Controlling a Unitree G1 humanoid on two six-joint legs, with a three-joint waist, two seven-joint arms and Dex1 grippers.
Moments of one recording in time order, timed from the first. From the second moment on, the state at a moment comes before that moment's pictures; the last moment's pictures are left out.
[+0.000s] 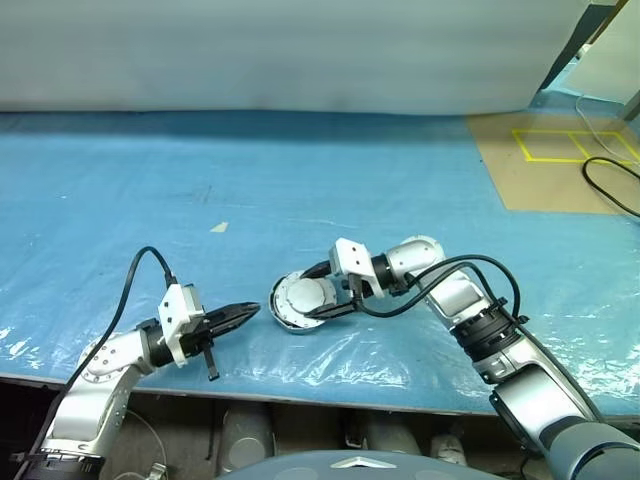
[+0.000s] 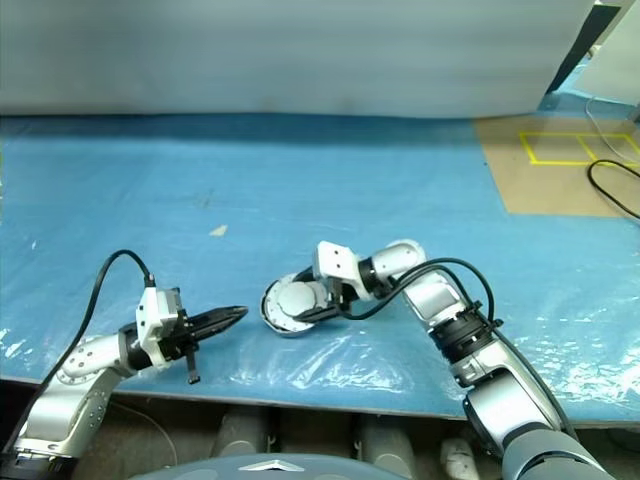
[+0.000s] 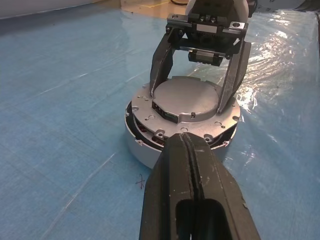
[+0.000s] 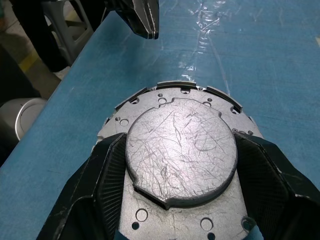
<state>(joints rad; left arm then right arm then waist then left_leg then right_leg) 0.17 0.56 0.04 -0.17 -0.44 -0.04 -1.06 -0.57 -0.42 0.45 0.16 0.10 0.17 1.26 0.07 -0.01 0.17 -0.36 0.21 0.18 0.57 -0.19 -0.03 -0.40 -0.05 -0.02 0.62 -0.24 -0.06</state>
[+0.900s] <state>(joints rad) 0.15 0.55 0.03 -0.18 -0.43 -0.03 -1.04 -0.60 -0.36 0.46 0.20 0.07 0.17 1.23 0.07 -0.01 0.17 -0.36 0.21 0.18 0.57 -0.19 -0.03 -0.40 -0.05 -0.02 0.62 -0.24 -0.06</state>
